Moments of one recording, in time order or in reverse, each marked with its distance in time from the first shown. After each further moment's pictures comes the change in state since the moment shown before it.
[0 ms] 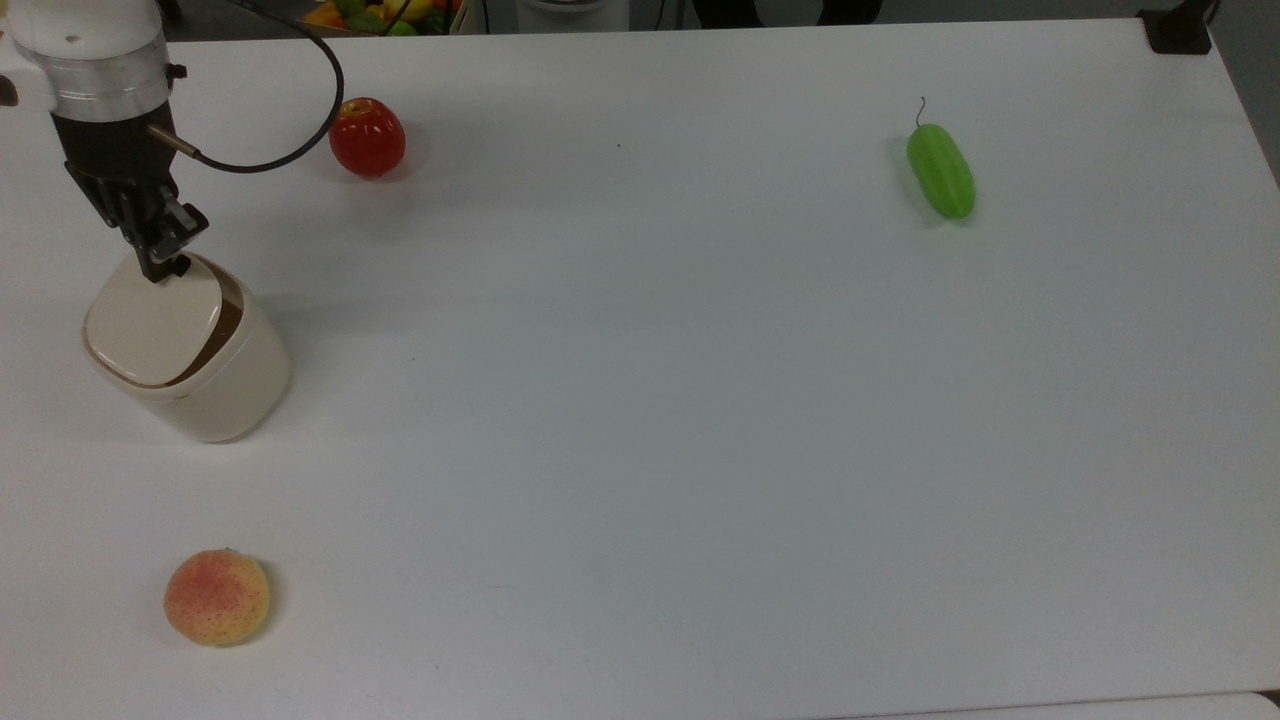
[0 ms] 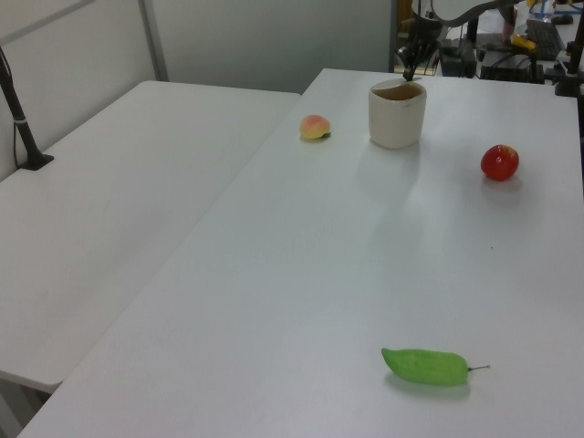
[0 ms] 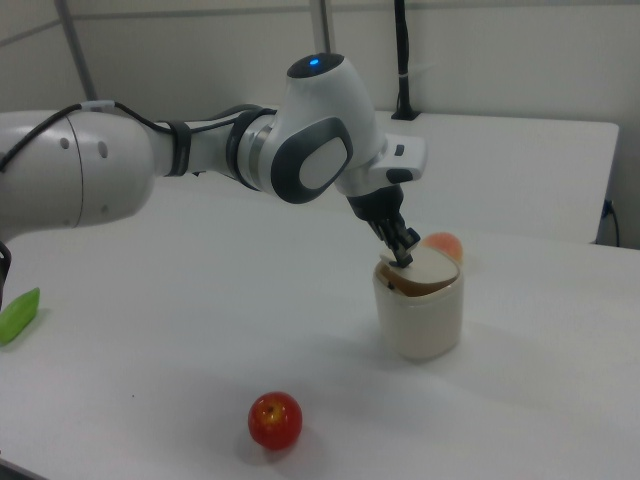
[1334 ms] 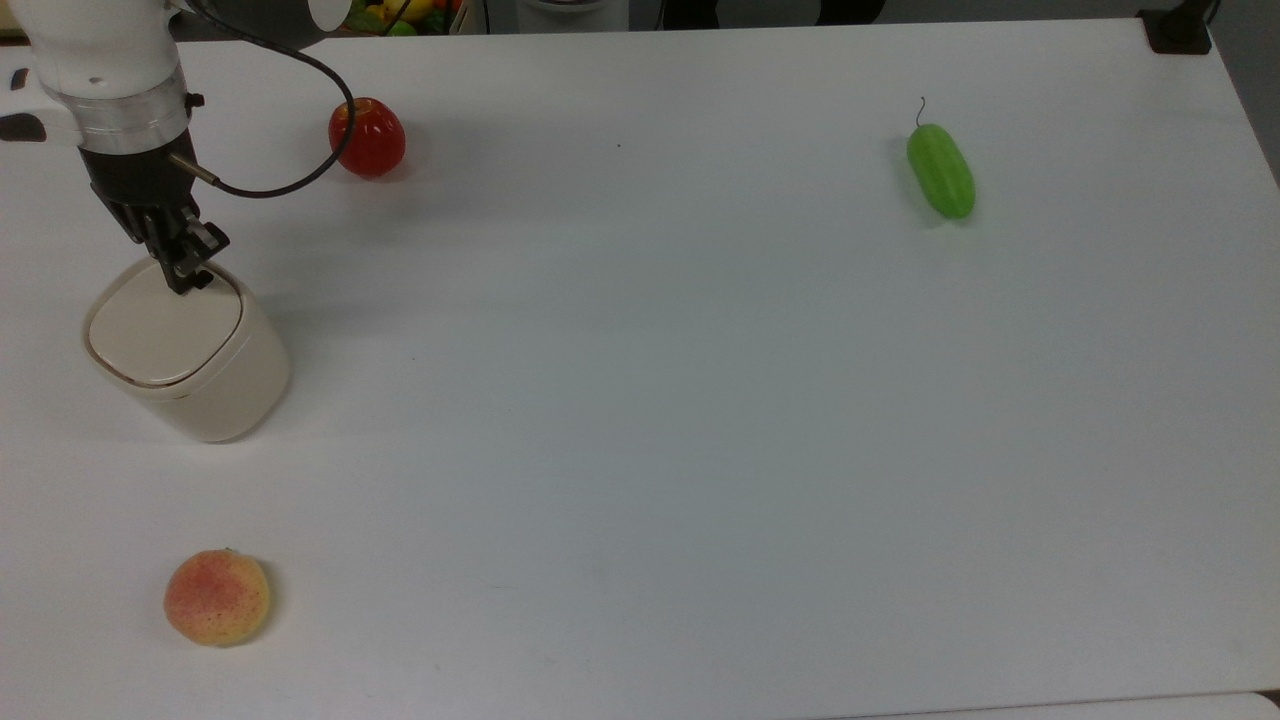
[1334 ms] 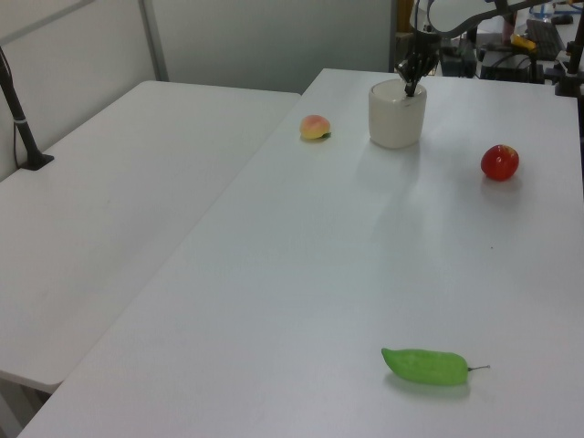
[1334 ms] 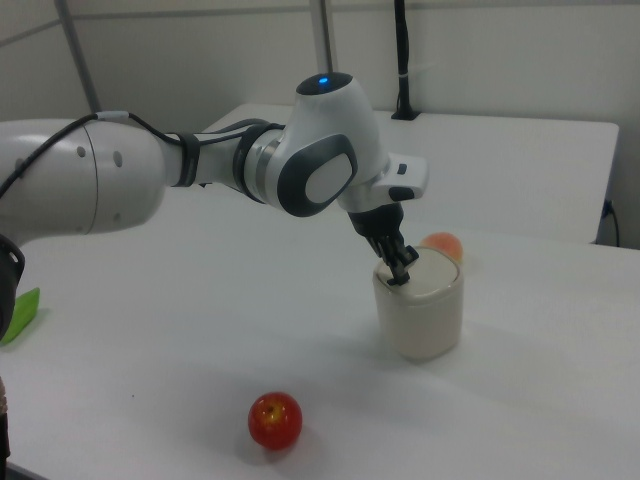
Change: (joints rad) arm 0.000 0.031 0.002 -0.010 0.000 -0.014 0.000
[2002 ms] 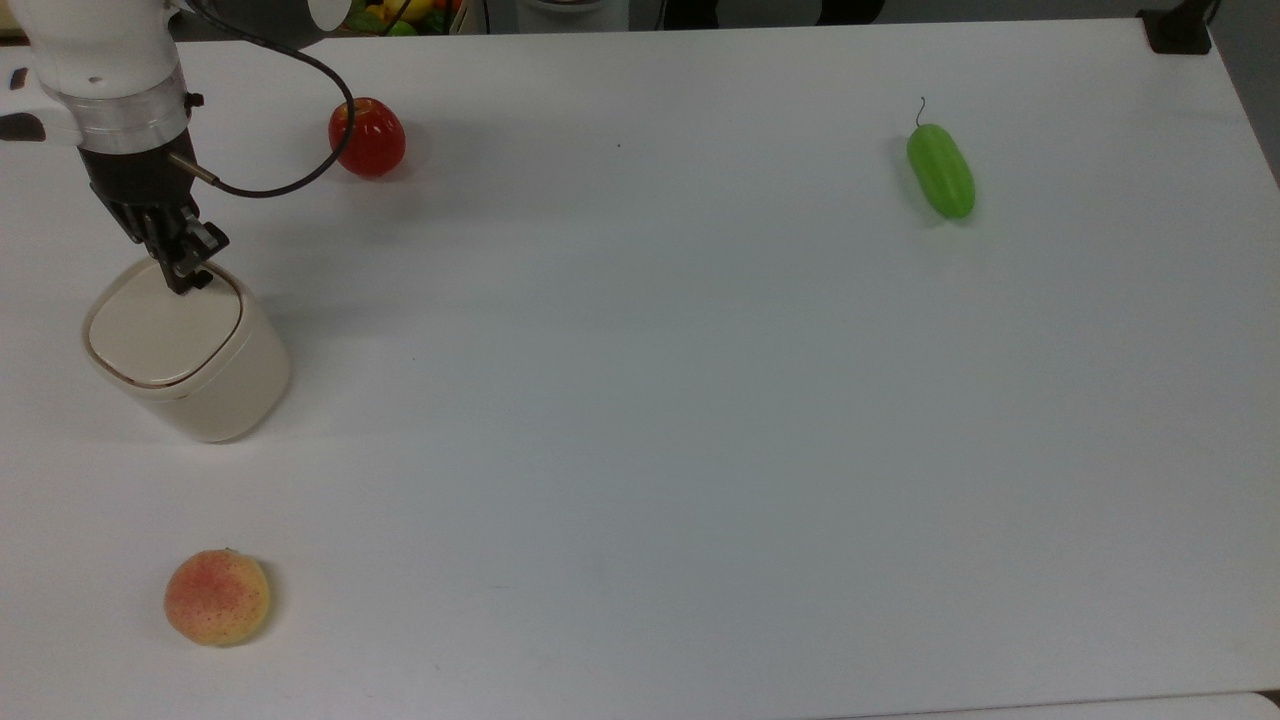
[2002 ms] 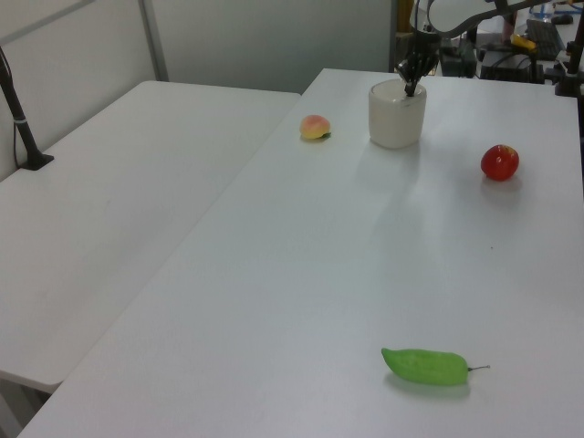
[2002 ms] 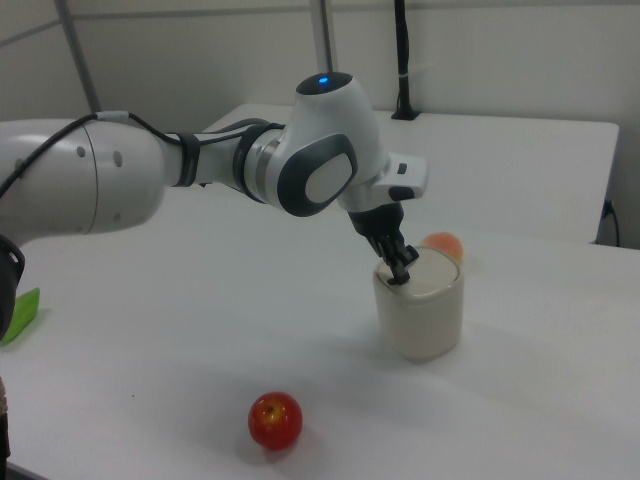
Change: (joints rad) arm 0.000 0.000 0.000 0.001 0.000 0.000 0.000
